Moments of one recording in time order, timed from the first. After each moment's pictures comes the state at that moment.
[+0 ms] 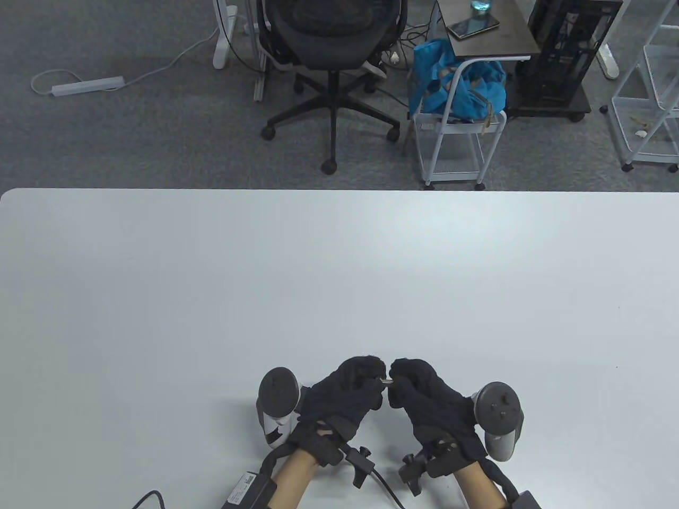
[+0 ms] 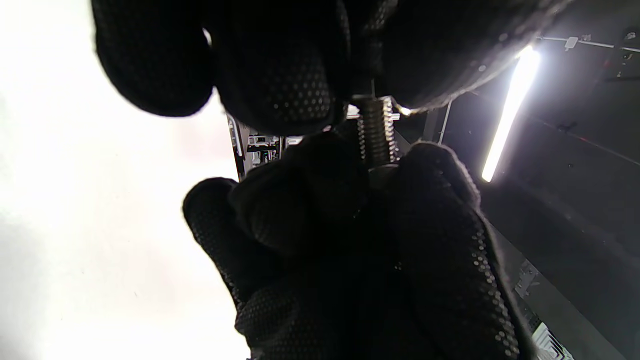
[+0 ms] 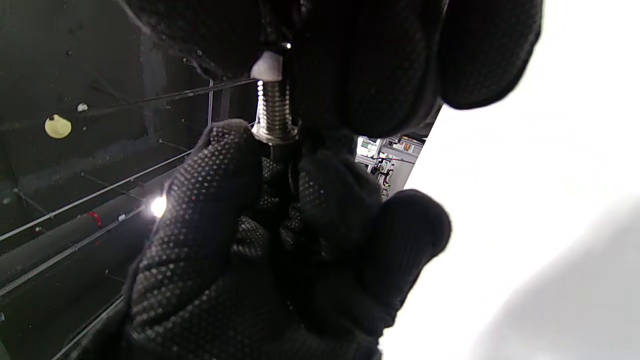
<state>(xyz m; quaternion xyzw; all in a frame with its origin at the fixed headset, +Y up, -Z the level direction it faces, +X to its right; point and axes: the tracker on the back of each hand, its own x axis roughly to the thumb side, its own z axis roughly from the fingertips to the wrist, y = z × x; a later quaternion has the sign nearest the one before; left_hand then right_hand) -0.082 -0.756 -0.205 -0.06 -0.13 0.69 0.71 0.150 -0.733 -0.185 0.12 -0.02 0.78 0.62</state>
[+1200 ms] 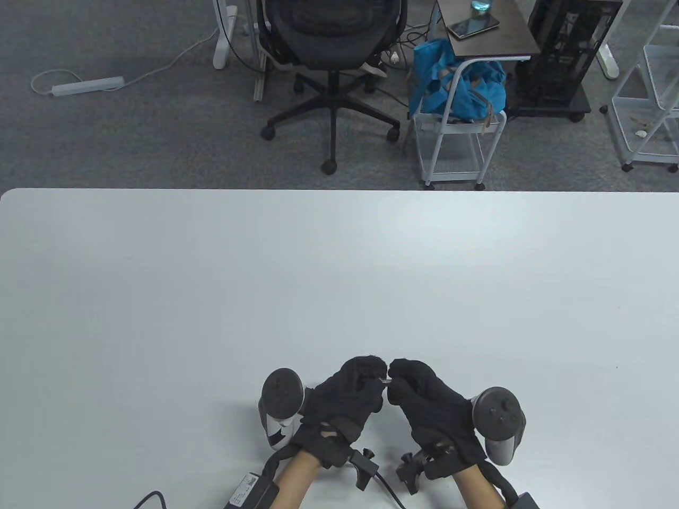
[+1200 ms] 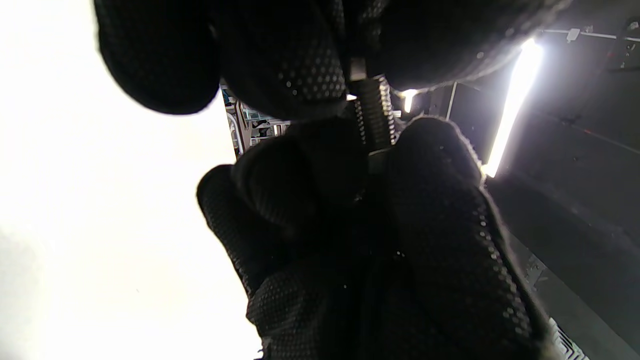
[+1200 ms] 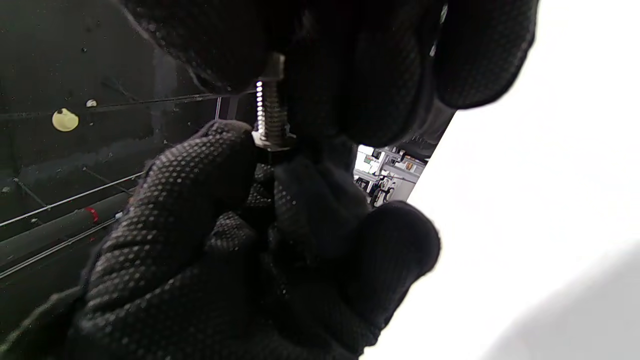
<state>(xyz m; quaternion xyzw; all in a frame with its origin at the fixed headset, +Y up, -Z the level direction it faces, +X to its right) -0.078 -0.754 -0.202 -0.06 -0.13 0.68 0.71 0.150 -0.728 -0.182 0.12 -0.04 0.79 0.60</state>
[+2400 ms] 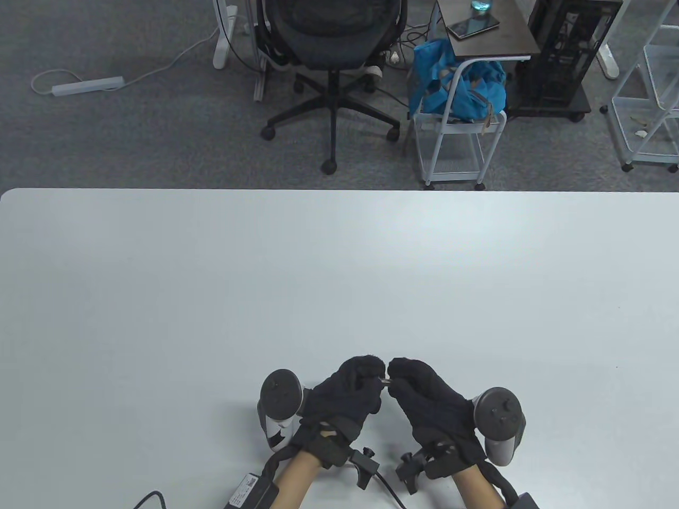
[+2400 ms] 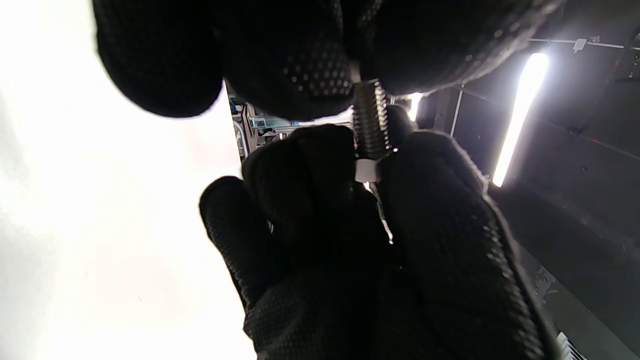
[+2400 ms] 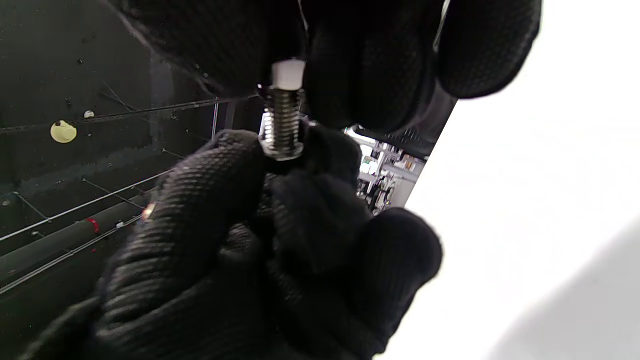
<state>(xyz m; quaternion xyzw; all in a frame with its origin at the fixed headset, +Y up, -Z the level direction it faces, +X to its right) -0.079 -0.754 -0.201 -0.05 -0.12 0.69 0.71 0.151 -0.732 -0.183 0.12 -0.03 0.77 0.63</state>
